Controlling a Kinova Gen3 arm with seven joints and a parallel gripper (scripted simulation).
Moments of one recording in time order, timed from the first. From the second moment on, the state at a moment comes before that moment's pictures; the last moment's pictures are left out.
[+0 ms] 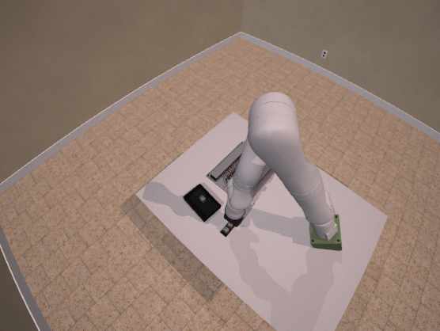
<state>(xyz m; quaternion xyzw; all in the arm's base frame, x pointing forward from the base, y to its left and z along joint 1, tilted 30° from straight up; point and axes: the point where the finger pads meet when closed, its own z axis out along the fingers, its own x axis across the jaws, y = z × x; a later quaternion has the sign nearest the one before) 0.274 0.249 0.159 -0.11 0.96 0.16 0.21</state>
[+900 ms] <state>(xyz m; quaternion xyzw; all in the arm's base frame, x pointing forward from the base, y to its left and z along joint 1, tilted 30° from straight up) 0.274 0.249 0.163 -0.11 0.96 0.16 0.21</state>
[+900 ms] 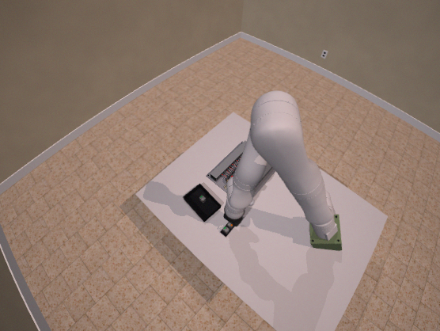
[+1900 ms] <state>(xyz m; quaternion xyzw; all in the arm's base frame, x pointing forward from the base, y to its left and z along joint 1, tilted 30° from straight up) 0.279 0.252 0.158 -0.11 0.96 0.16 0.21</state>
